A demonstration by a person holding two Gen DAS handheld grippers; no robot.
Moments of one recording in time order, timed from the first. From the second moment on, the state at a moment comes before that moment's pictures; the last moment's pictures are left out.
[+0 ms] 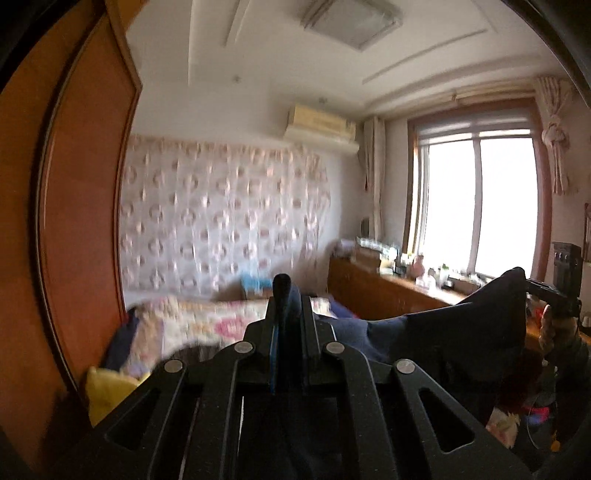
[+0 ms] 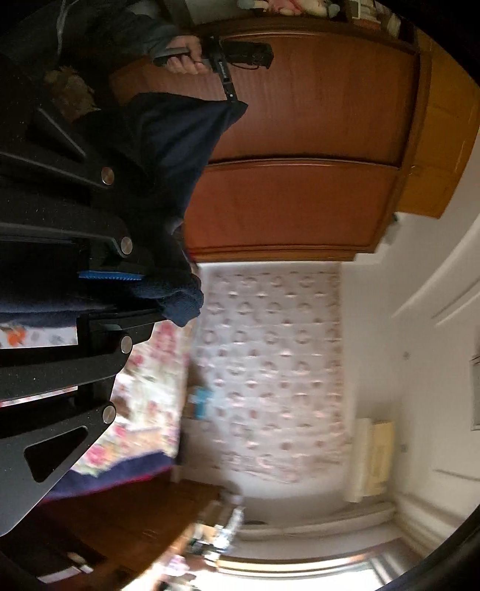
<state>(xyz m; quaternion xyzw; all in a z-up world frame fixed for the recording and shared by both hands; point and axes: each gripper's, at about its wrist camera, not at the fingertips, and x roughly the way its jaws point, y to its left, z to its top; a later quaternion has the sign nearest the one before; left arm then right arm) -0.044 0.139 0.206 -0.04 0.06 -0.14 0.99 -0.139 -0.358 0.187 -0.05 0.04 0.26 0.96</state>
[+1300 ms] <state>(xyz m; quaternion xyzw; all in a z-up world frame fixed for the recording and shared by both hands) 0.248 0.069 0.026 0.01 0.25 -0.08 0.96 0.097 -0.316 0.135 -0.05 0.23 0.13 0.96</state>
